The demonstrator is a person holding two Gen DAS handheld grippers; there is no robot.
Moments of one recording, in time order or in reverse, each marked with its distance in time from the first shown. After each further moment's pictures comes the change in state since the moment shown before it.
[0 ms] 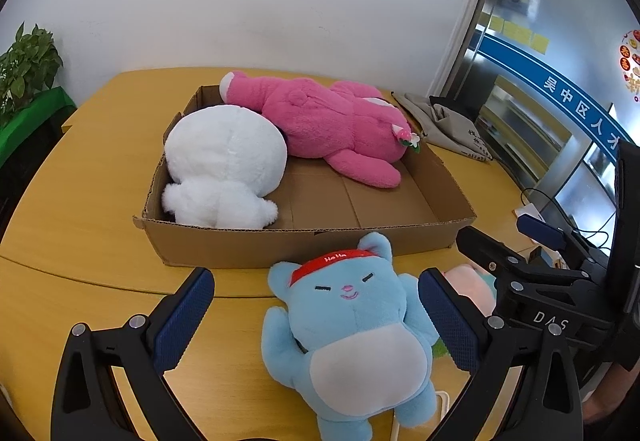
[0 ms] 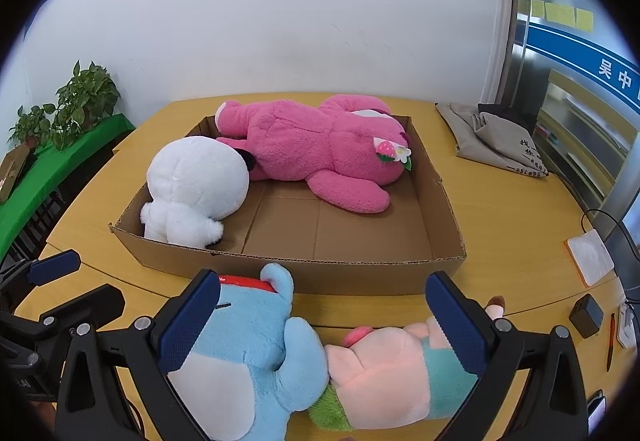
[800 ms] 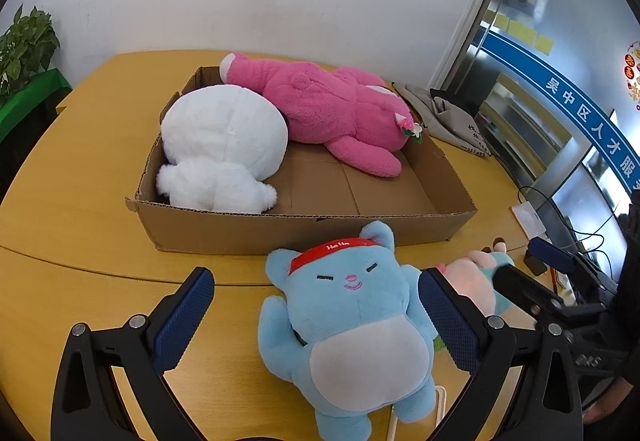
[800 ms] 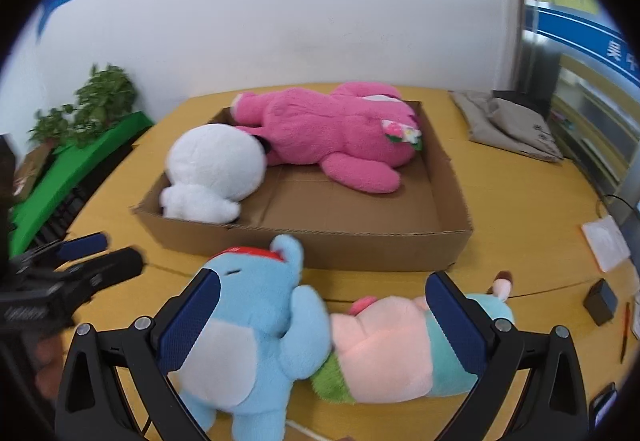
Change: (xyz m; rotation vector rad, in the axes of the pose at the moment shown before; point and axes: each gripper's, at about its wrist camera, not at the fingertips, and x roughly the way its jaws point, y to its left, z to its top) left arm 0.014 0.013 -0.004 -0.041 0.058 -0.031; right arm -0.023 -0.013 -0.026 -0.031 0.018 0.155
